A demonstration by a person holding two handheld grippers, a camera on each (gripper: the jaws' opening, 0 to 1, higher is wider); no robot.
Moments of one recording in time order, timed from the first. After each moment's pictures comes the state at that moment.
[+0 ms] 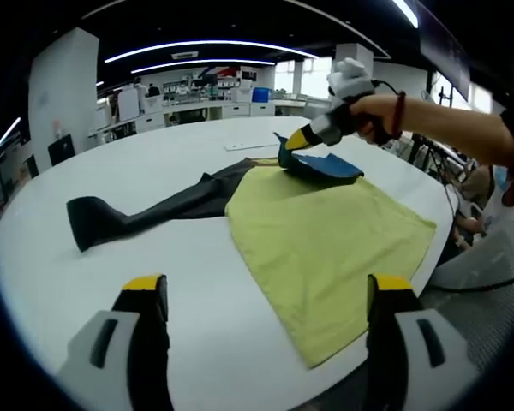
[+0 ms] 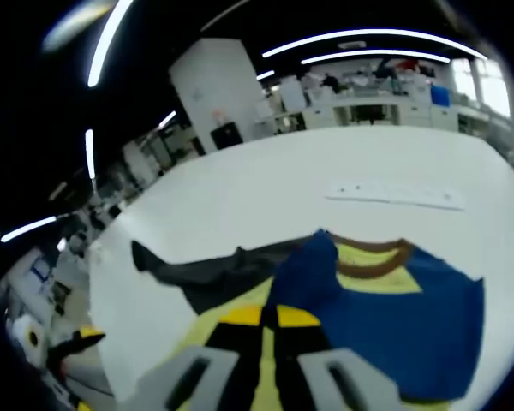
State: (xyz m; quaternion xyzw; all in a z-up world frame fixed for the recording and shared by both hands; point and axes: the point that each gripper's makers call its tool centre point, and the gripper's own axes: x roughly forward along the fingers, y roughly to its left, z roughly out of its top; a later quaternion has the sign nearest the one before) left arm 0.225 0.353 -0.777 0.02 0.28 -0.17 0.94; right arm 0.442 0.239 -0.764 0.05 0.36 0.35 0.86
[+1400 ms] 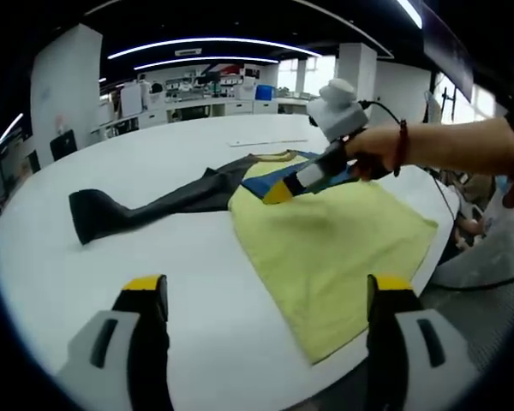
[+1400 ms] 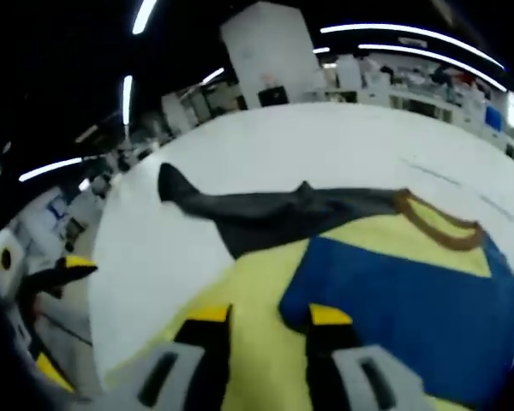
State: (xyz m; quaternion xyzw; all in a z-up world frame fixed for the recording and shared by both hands) left arm 0.222 0.359 -0.780 0.01 0.28 -0.16 0.95; right arm 0.380 0.292 -0.825 -0.06 0.37 0.45 0.81
